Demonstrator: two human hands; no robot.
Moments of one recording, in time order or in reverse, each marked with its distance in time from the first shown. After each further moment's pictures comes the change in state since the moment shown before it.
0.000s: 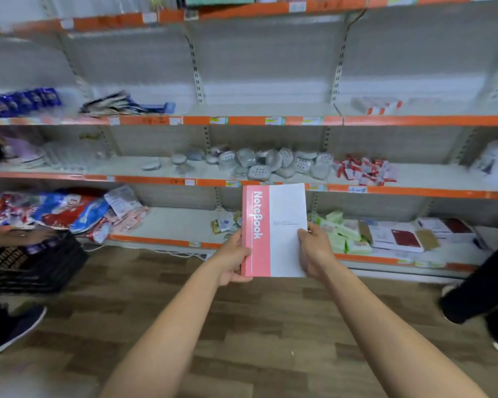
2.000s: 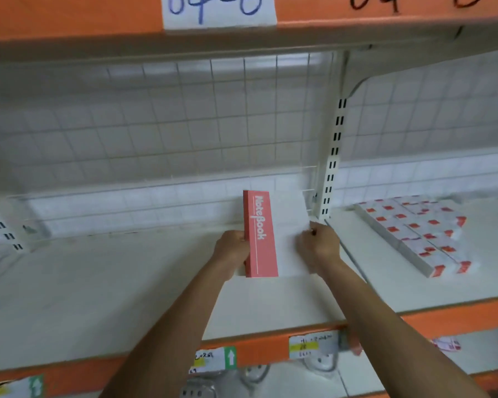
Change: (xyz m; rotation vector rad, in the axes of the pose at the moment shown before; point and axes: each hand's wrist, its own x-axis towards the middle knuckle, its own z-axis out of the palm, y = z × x) left_hand 0.790 0.520 0.048 0.420 0.074 0.355; right_hand 0.822 -0.284 -0.019 -0.455 0.440 -0.162
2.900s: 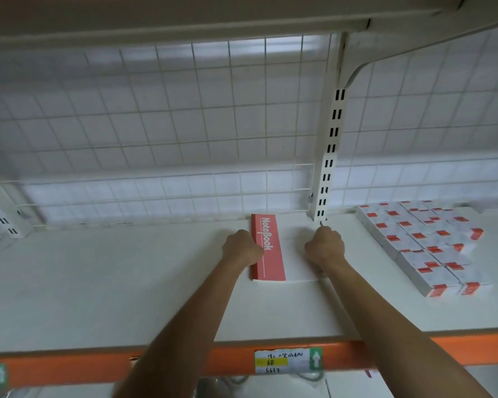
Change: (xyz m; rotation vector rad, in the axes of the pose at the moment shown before) left_hand 0.019 0.024 0.059 0.445 0.059 -0.099; right_hand 0.058 0.029 -0.019 -0.471 -0.171 0.056
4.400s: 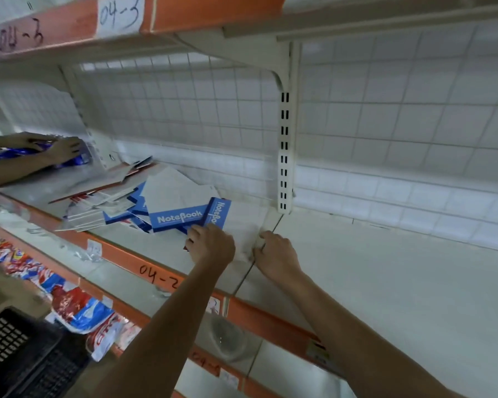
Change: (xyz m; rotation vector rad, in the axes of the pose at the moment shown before) left_hand -0.036 -0.500 -0.346 0.390 0.541 -0.575; right_hand -0.271 -0.442 0.359 0.018 -0.408 -0.804
